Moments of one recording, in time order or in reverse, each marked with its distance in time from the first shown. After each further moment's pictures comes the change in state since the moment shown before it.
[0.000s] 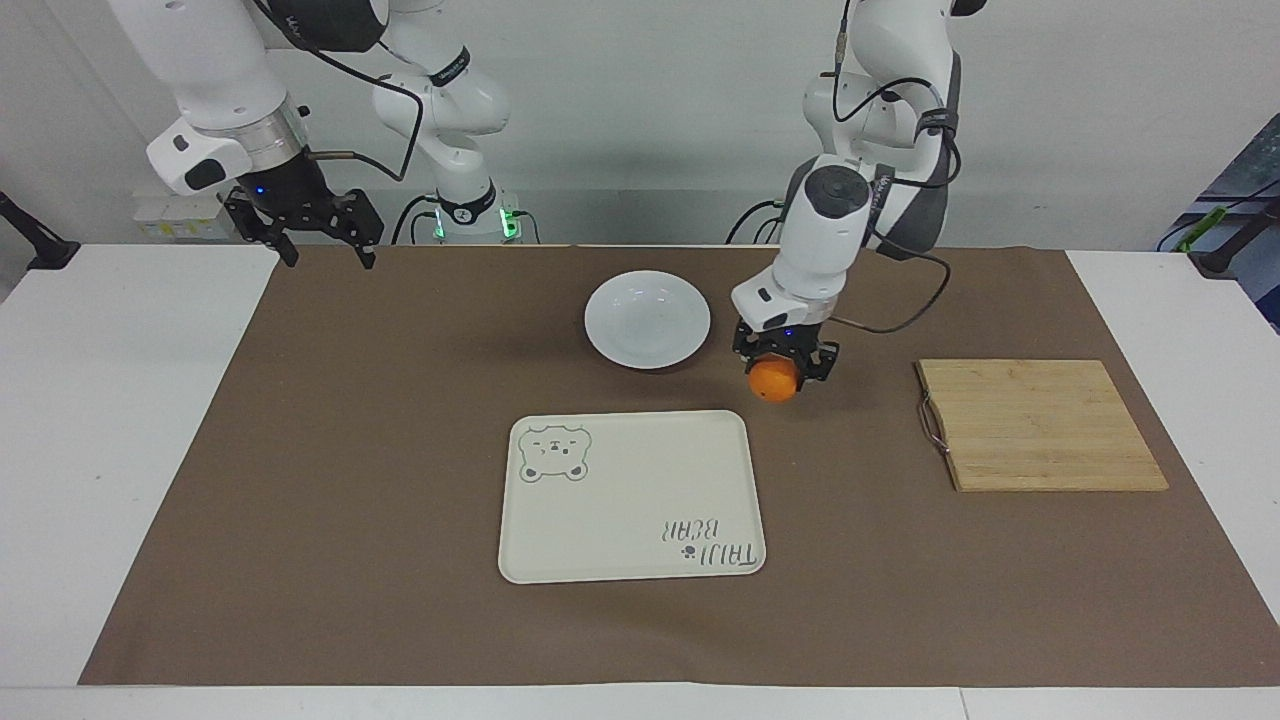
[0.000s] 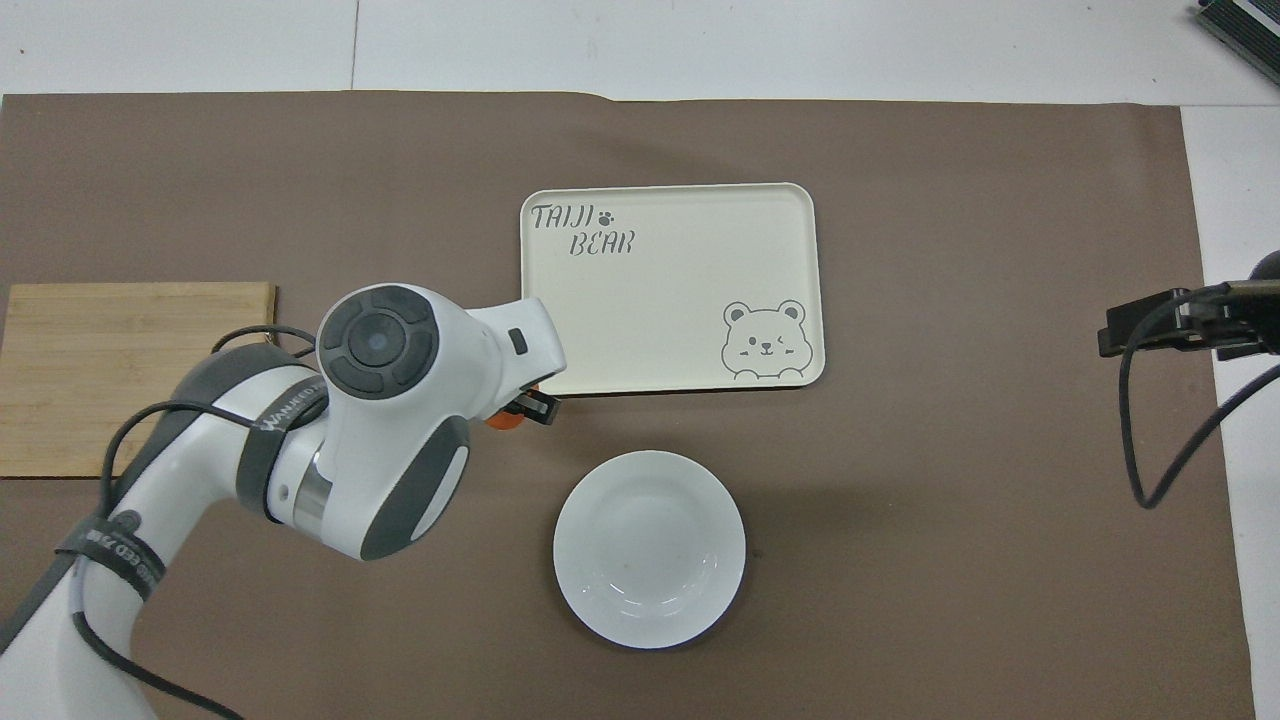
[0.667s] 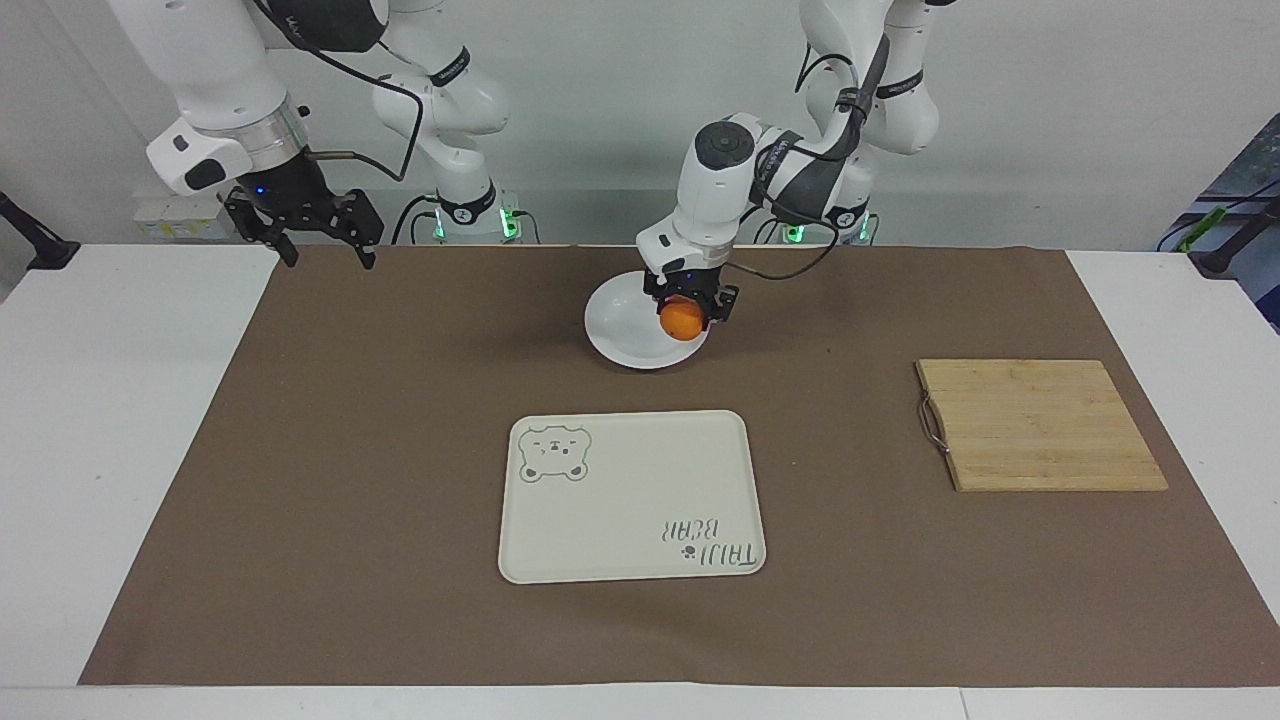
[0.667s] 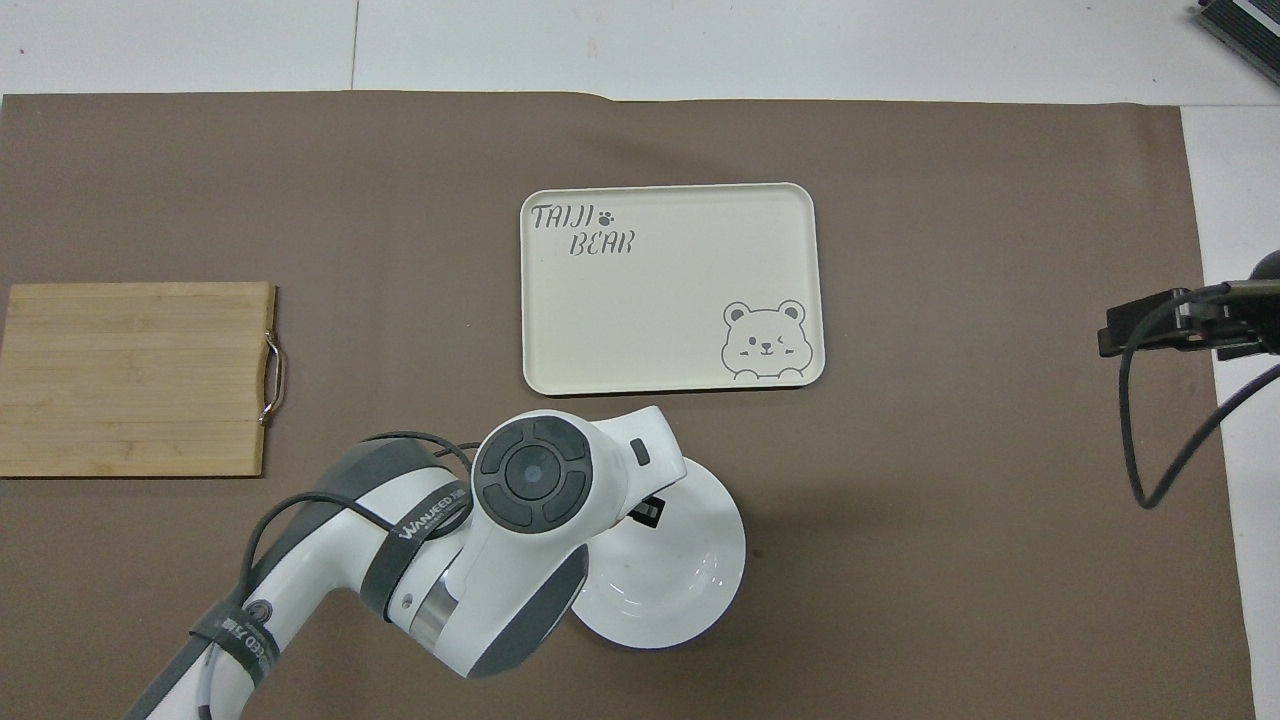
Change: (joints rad) left arm -0.194 -0.044 0.001 -0.078 -0.094 0.002 -0.176; right arm 0.000 0.000 0.000 0.000 0.000 0.000 0.000
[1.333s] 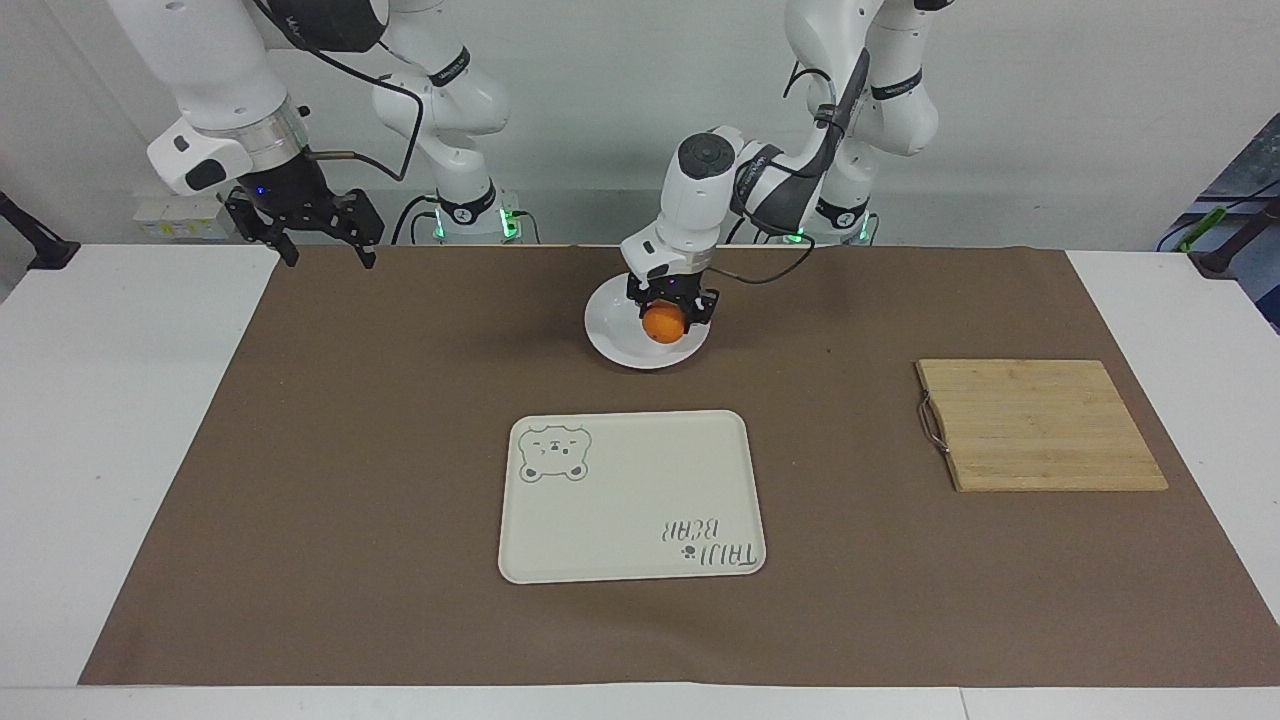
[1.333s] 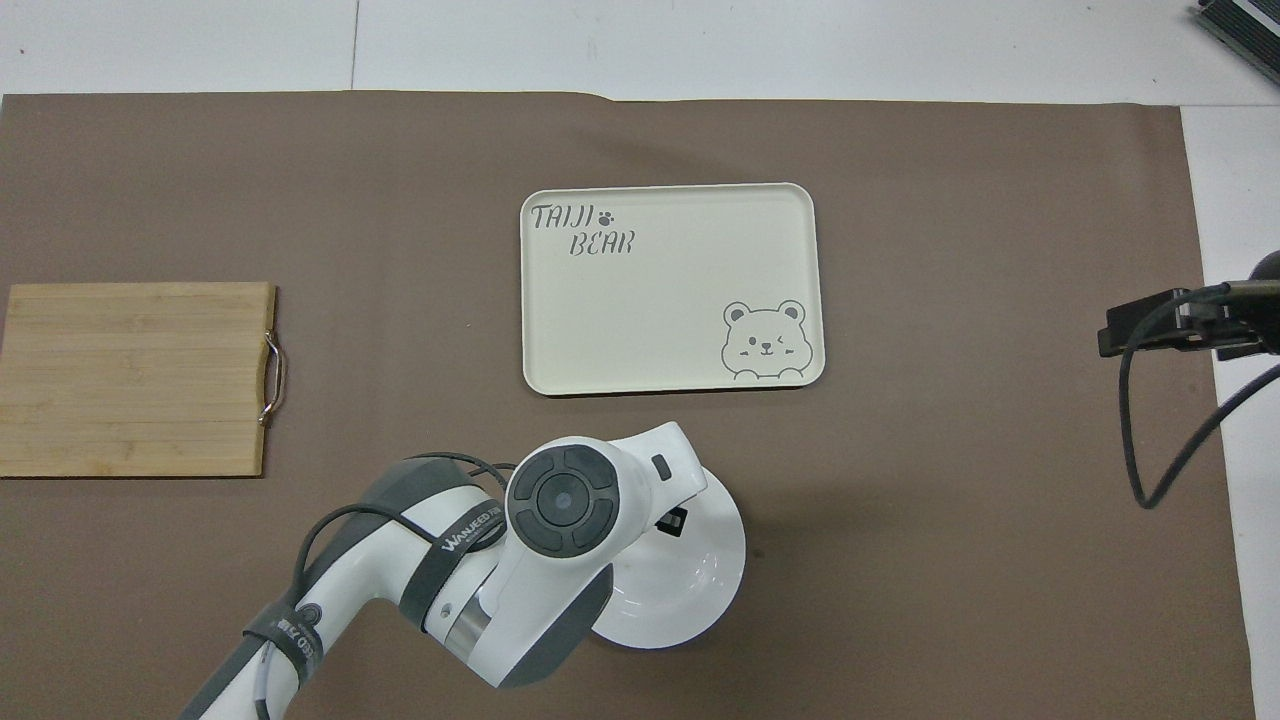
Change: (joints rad) left arm -0.055 0.042 0.001 -0.035 -0.012 0.102 -0.075; right arm 0.000 -0.008 0.000 -0.017 0.002 -0.007 0.000
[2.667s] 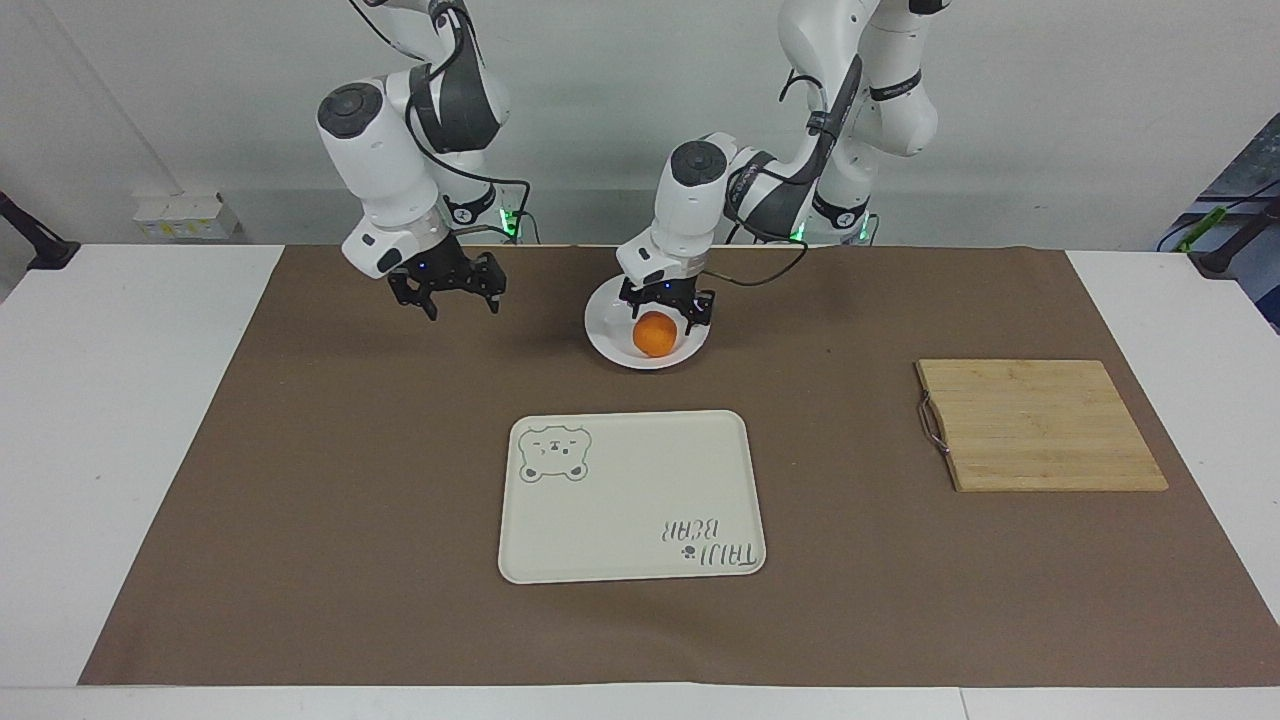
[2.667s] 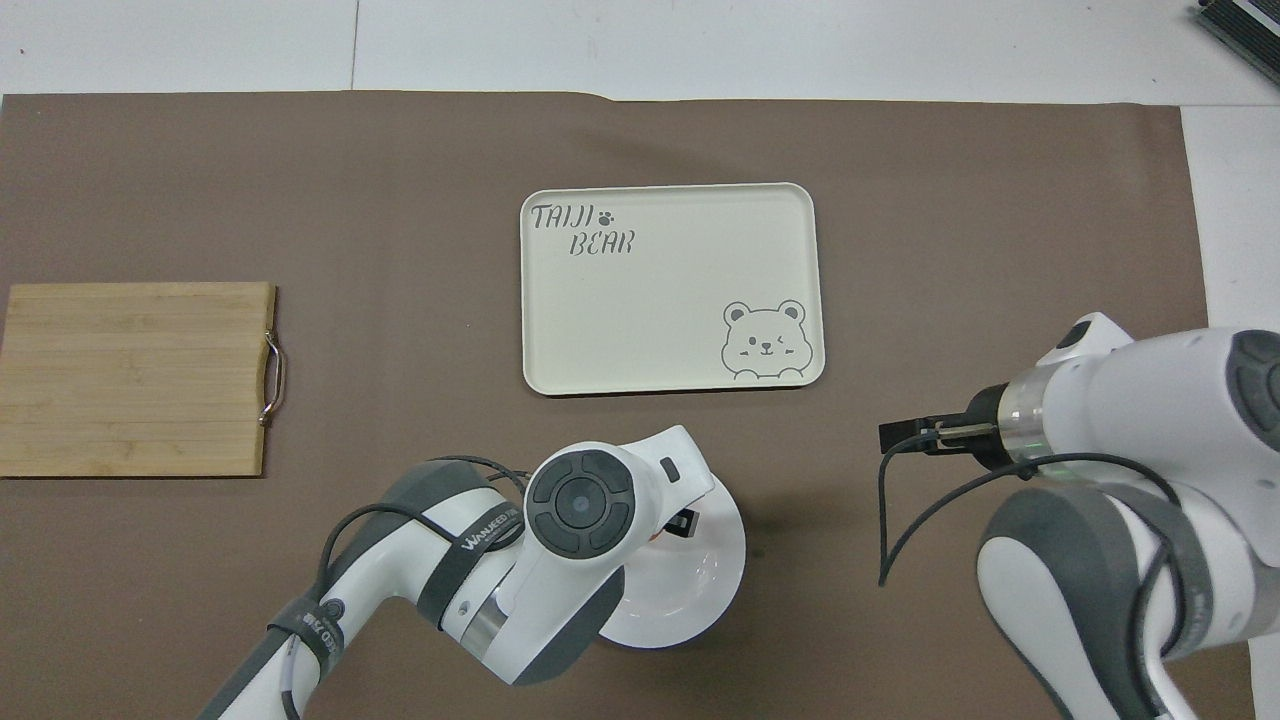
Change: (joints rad) left arm -0.016 0.015 0.024 0.009 -0.001 0.014 -0.036; right arm 0.195 -0.166 0.007 -0.684 0.176 0.573 0.021
